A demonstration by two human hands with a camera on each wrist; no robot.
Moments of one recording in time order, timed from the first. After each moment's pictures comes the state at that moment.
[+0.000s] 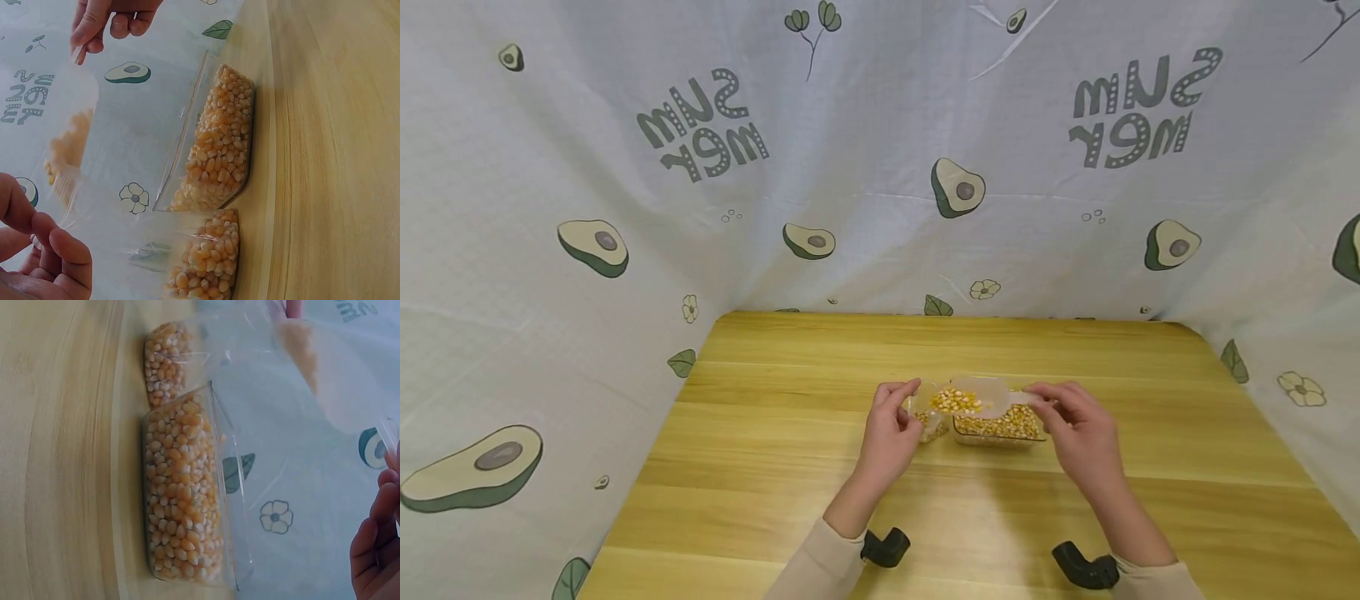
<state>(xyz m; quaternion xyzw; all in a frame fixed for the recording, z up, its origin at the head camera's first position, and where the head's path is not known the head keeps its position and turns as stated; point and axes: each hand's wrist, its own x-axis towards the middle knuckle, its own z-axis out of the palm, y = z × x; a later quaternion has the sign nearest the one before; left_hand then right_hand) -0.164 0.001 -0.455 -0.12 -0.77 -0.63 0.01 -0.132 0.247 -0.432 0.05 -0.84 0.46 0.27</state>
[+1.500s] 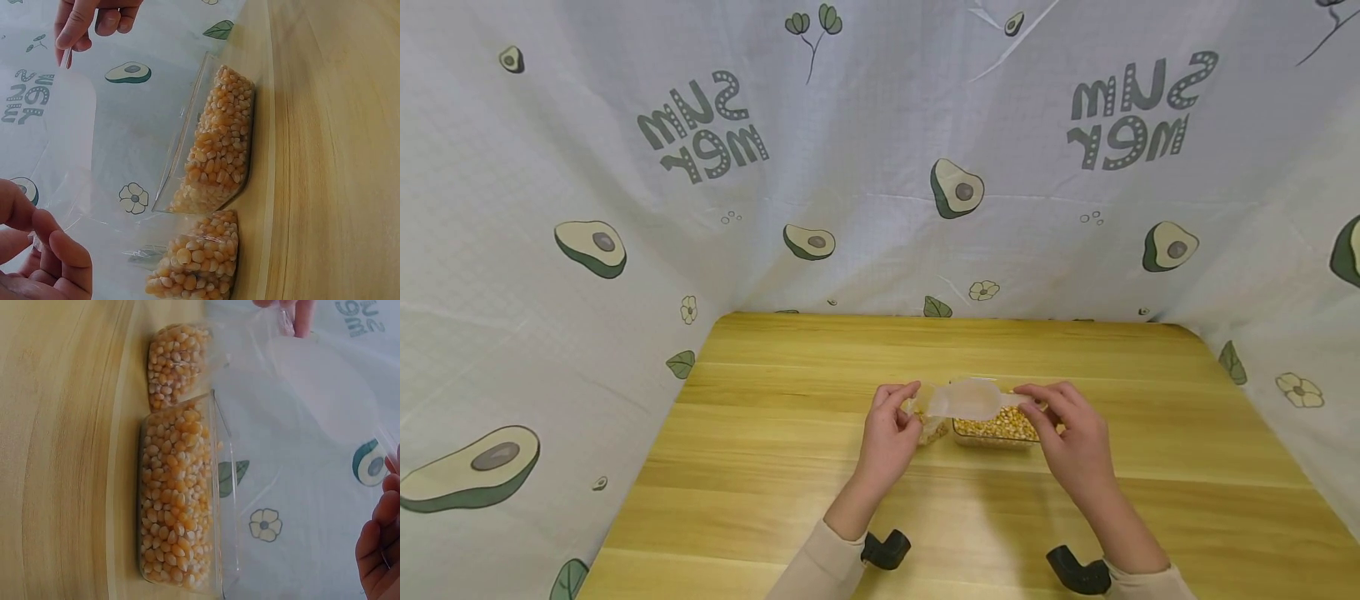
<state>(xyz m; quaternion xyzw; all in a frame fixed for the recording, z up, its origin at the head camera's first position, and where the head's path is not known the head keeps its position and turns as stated) -0.161 0.001 -0.452 -0.11 -0.77 -0.63 0.02 -0.130 0.236 -0.430 0.15 -0.85 0.35 0.37</state>
